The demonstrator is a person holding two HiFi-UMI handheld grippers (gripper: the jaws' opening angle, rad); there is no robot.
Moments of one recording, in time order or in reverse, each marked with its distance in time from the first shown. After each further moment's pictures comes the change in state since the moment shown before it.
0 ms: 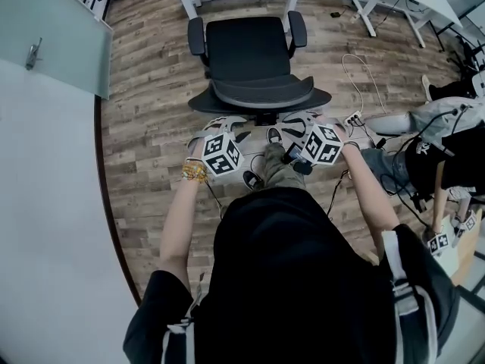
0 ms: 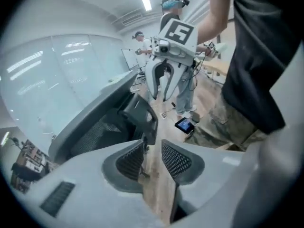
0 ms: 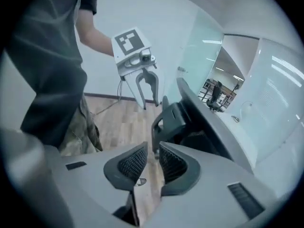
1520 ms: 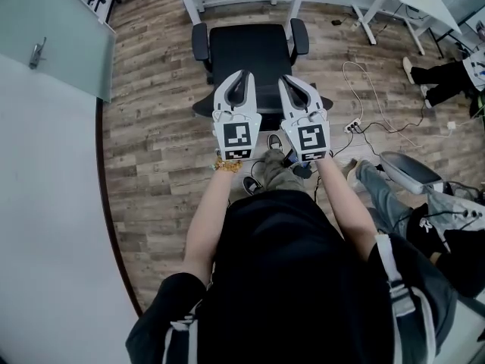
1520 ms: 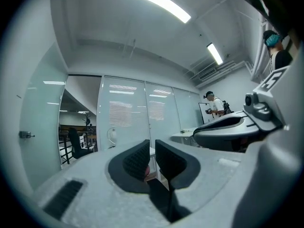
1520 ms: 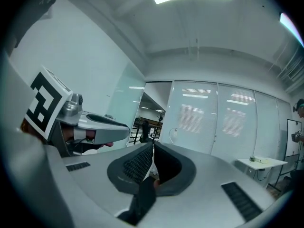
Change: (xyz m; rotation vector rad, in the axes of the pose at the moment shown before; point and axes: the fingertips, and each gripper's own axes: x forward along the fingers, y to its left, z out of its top) left arm -0.134 0.168 0.107 -0.542 -0.657 0.838; right arm -0.105 -0.146 0.123 0.457 -0.547 -0.852
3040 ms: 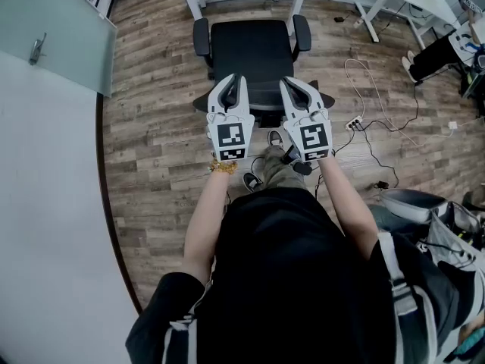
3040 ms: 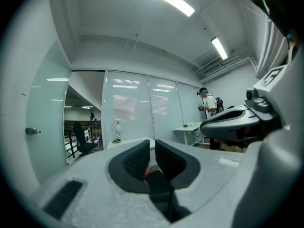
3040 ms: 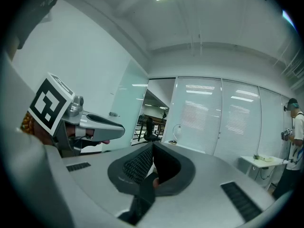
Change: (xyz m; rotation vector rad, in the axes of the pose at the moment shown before) left arm -0.012 0.014 -0.029 -0.012 0.078 0.039; right arm -0.002 0.005 -0.016 0.001 0.039 0.054
